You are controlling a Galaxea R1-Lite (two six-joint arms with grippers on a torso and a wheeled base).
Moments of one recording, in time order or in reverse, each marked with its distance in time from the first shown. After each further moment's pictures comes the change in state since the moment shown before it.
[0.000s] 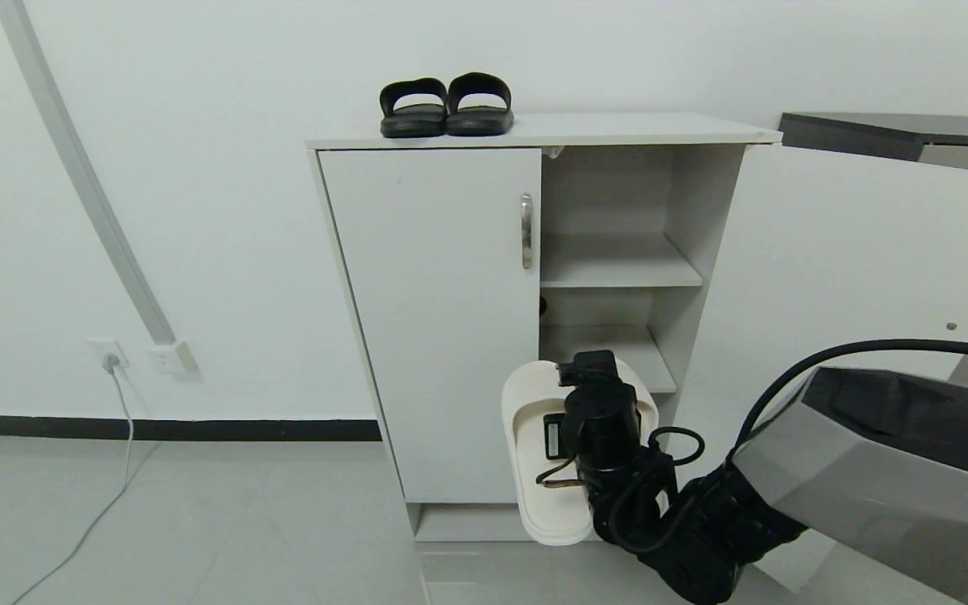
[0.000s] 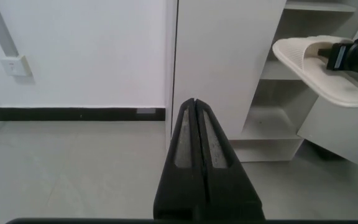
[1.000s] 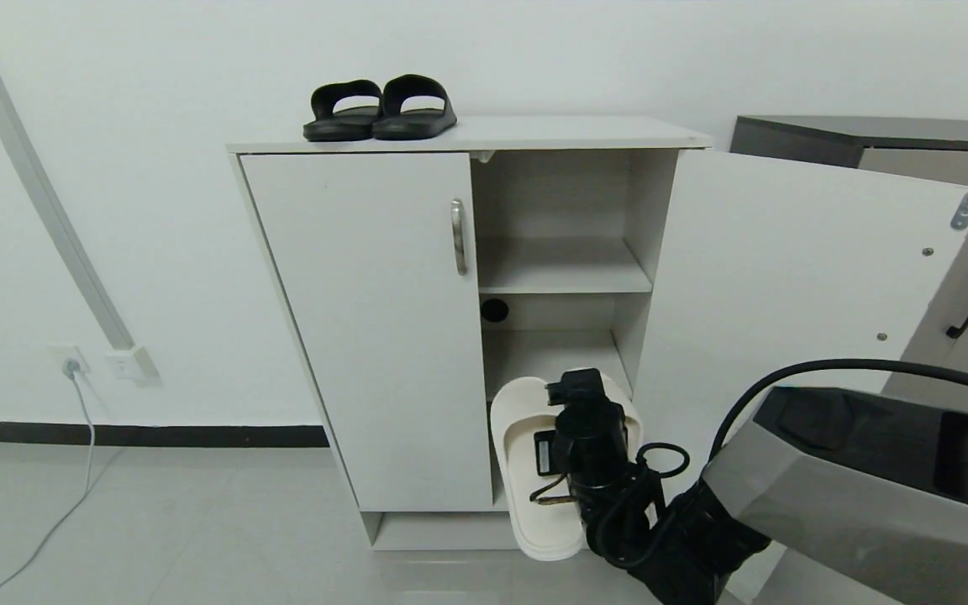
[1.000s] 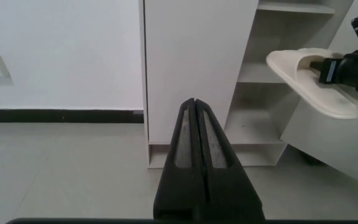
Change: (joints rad) left arm 0.000 0.000 0.001 0.000 0.000 -0.003; right arm -0.022 0.072 -0.003 -0.051 0.043 0.002
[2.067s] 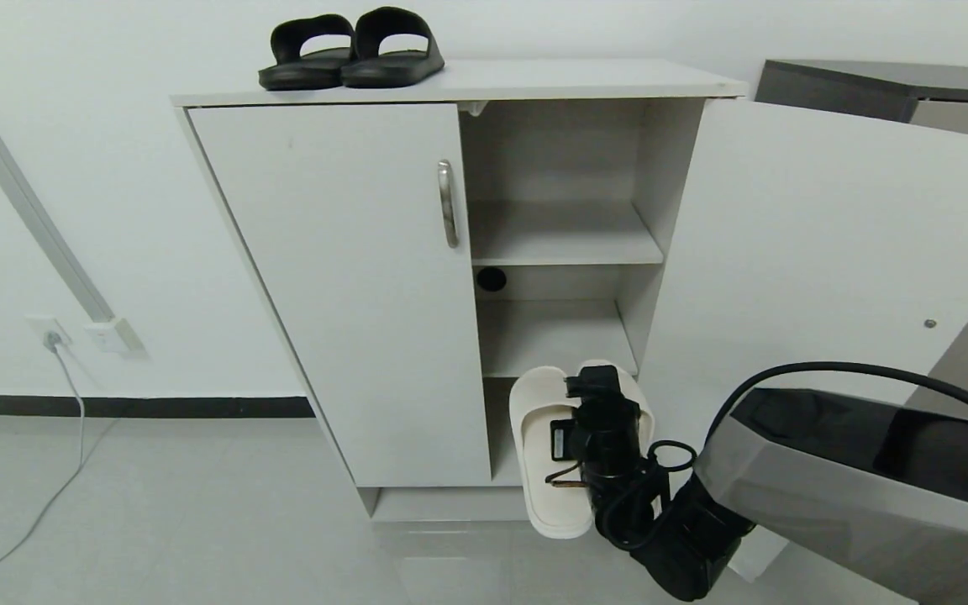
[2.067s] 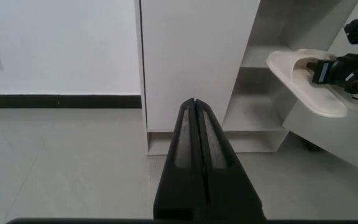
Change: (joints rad) left arm 0.000 0.002 -0.001 0.000 0.000 0.003; right arm -0.041 0.076 -0.026 -0.143 0.011 -0.036
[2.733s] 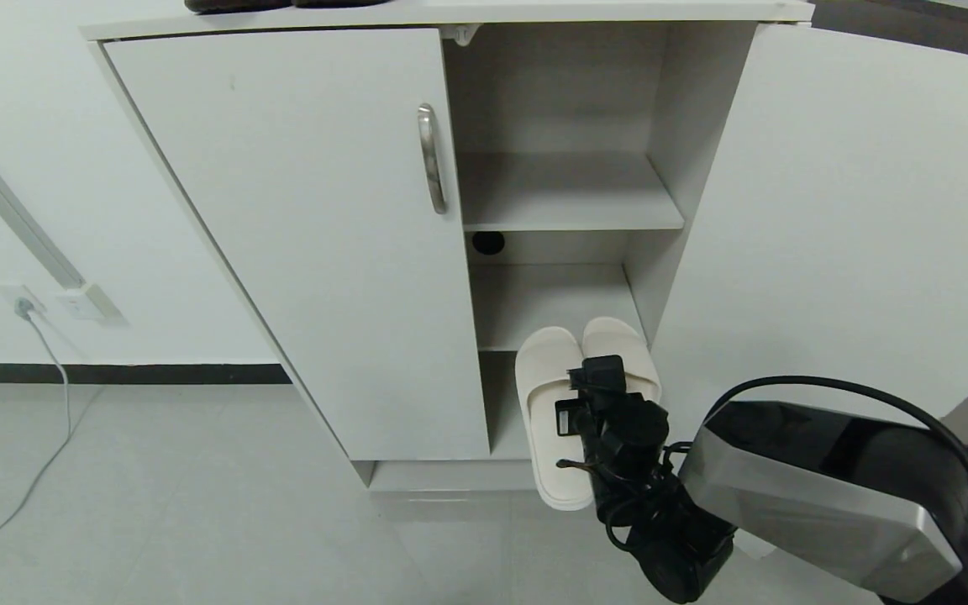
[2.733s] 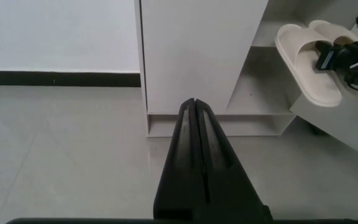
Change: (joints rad) left arm 0.000 0.000 0.000 0.000 0.000 -0.001; right arm -0.030 0.085 -0.017 -0.395 0.001 -0.273
